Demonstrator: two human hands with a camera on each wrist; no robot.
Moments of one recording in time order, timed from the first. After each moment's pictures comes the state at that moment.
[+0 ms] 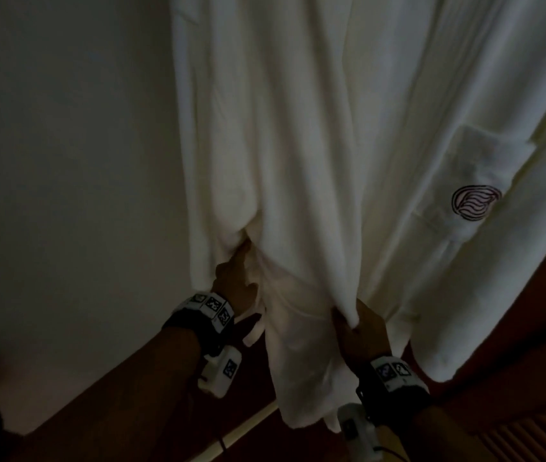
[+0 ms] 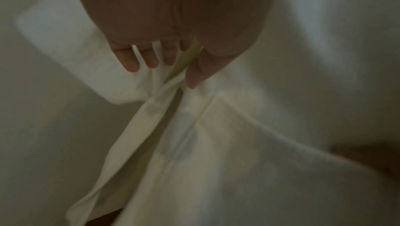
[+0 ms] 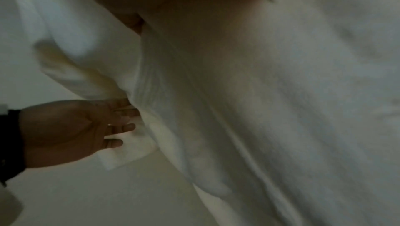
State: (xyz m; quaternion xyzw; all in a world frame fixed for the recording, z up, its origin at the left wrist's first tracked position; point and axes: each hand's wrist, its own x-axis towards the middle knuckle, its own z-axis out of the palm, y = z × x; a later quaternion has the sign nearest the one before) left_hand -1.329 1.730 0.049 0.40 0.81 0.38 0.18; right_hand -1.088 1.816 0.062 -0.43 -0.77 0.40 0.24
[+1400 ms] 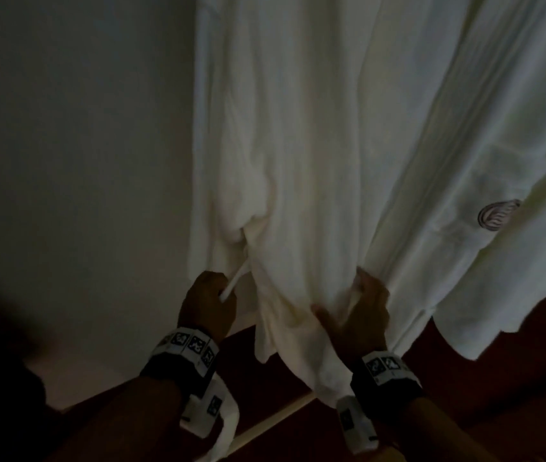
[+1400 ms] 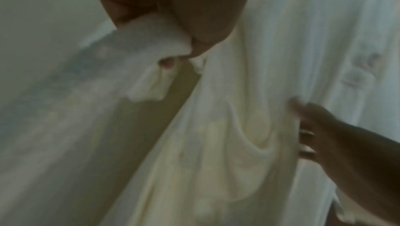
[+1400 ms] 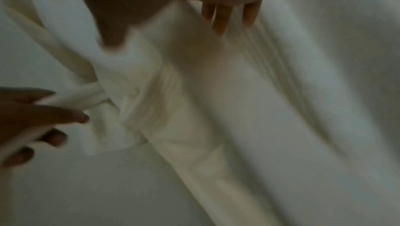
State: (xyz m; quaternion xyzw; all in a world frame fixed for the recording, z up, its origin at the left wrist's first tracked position) left_hand -1.326 1.641 0.060 0.30 0.87 0.40 -0.02; right_hand -1.136 1.810 0.048 -0.42 -0.81 0.28 0.29
